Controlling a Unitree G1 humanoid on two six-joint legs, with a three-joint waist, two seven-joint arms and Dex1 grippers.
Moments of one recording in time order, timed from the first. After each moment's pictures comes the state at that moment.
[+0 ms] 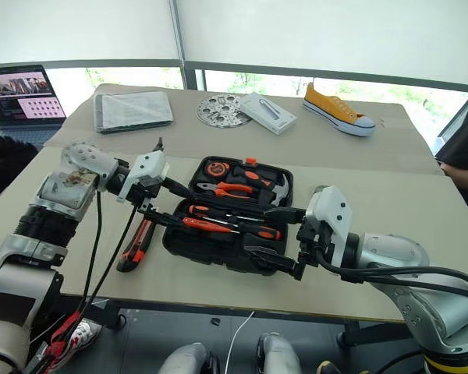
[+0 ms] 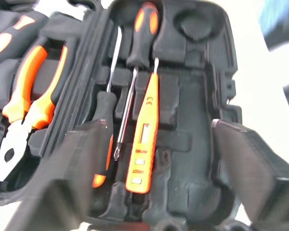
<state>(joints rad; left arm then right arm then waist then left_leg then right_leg) -0.90 0.67 -0.23 0.47 -0.19 0.23 -1.55 -0.19 -0.78 -0.12 -0.71 0.80 0.75 0.70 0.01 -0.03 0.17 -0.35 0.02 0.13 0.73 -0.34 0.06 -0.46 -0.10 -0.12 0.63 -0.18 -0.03</state>
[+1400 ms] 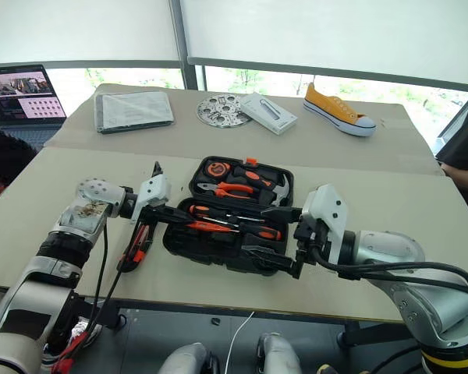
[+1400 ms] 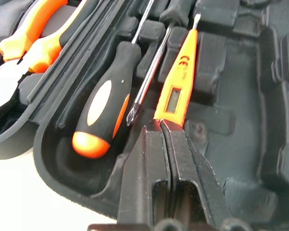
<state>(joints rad) -0.82 0.59 -0.21 0.59 -0.11 0.05 -1.44 -0.22 -0.79 -0.10 -0.68 0.80 0.75 0.71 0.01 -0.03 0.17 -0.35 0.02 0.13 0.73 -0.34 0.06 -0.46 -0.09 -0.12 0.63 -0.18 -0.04</state>
